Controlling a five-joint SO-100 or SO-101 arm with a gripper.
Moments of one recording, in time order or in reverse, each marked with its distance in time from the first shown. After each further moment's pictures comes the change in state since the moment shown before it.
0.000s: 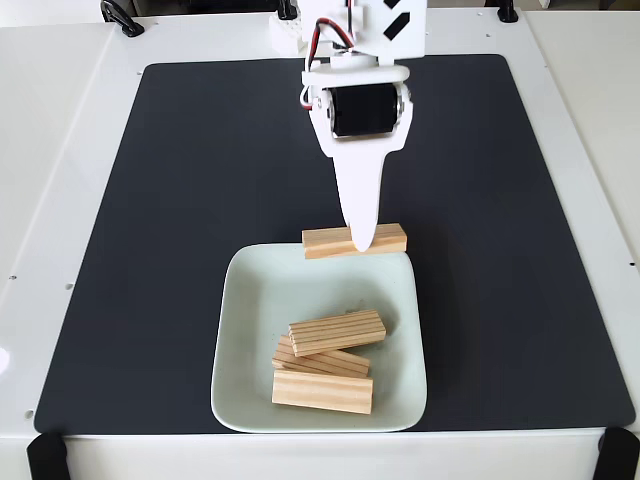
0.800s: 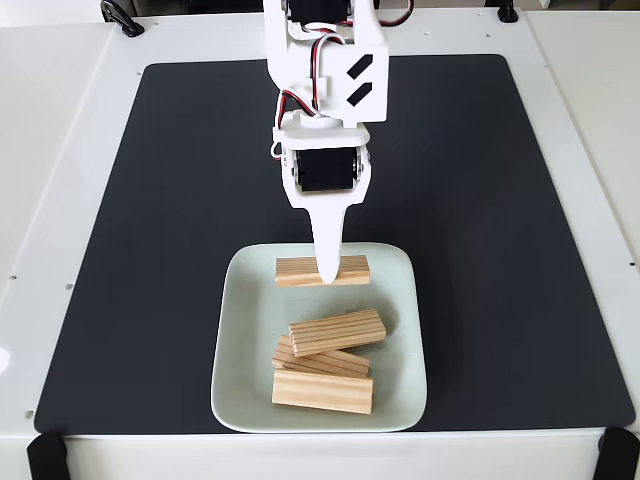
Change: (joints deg) arm 2.8 -7.4 -3.0 0.0 0.0
